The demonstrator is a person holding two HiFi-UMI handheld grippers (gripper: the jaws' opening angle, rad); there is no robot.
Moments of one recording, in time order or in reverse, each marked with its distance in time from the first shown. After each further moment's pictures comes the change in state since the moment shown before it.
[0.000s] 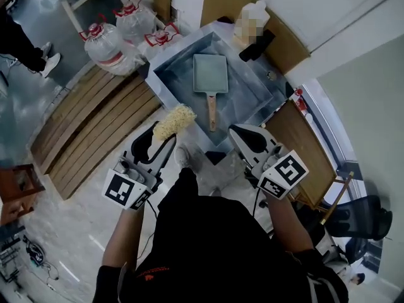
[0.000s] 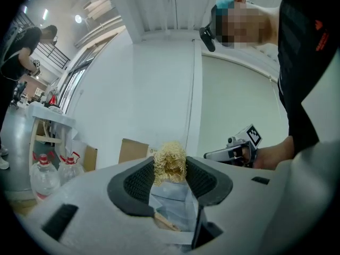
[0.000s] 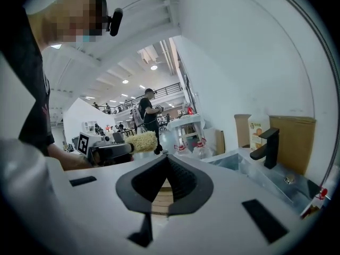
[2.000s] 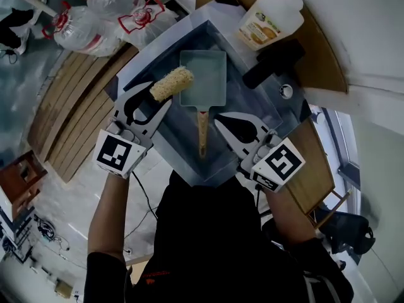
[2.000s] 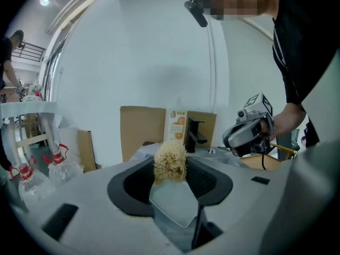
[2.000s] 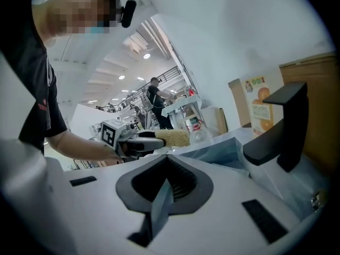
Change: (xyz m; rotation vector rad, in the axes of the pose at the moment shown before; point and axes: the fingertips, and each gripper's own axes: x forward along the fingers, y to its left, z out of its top) left arm 0.234 0.156 -0.113 0.060 0.388 -0.023; right arm 0.127 -0.195 -0.048 0.151 0.166 0.119
